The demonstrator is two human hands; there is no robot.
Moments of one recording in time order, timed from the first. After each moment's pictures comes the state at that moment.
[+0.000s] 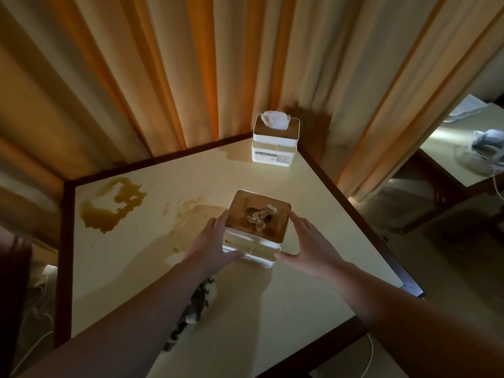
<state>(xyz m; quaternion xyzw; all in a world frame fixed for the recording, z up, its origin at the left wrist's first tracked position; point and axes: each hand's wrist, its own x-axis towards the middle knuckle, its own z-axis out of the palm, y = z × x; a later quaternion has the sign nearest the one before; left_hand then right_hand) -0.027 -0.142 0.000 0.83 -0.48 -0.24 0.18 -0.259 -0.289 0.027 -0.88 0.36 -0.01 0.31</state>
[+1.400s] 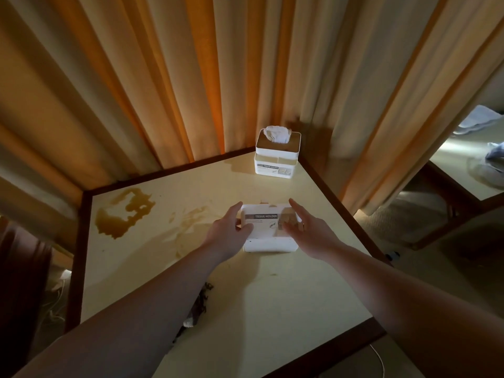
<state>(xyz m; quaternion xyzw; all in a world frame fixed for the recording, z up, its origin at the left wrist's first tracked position) -0.054 -0.187 0.047 0.83 -0.36 -0.29 0.31 -0.249 -0.328 0.061 -0.83 0.41 -0.02 0.39</state>
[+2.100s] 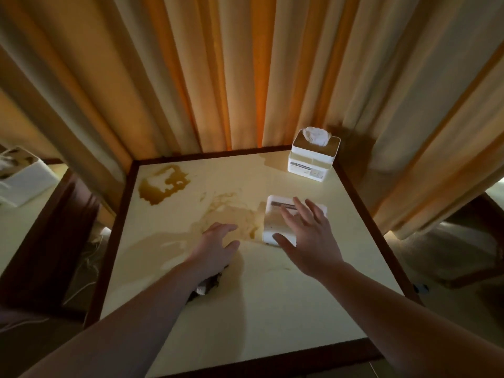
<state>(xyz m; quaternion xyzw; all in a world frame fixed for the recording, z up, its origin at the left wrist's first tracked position) -0.062 -0.087 0.038 0.87 -0.34 -0.23 0.28 -0.239 -0.282 0.062 -0.96 0.22 -0.08 0.14</state>
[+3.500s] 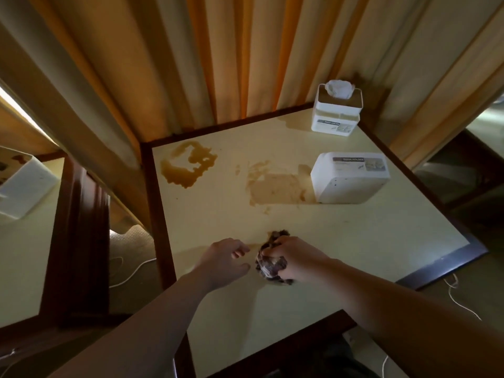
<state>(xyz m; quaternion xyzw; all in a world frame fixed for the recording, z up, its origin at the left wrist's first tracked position) 0.045 0.083 -0.045 0.78 -0.48 -0.31 0.24 -0.132 -0.073 0.004 -0.91 0.24 0.23 0.26</state>
